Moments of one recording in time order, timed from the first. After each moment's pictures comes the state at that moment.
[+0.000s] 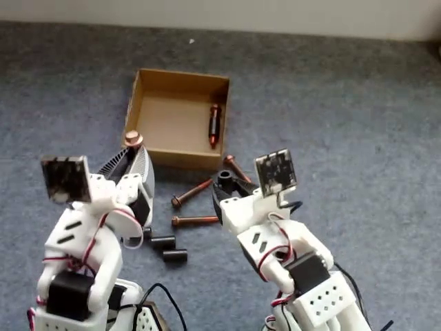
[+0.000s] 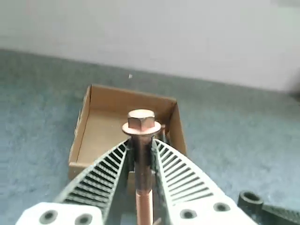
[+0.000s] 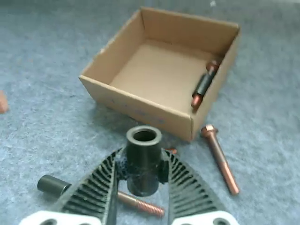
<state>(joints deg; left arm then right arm) 5.9 -91.9 62.5 51.3 19.6 -36.2 -76.8 72.9 38.7 -7.6</state>
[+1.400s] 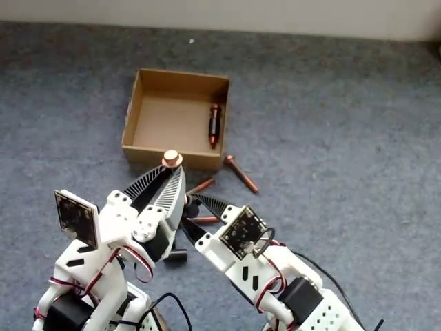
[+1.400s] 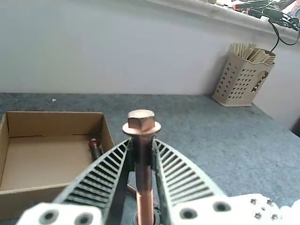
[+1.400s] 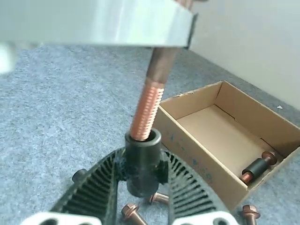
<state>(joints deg) 23.6 -103.9 65.2 53.8 20.9 -50.8 -96.2 86.4 28.5 10.1</state>
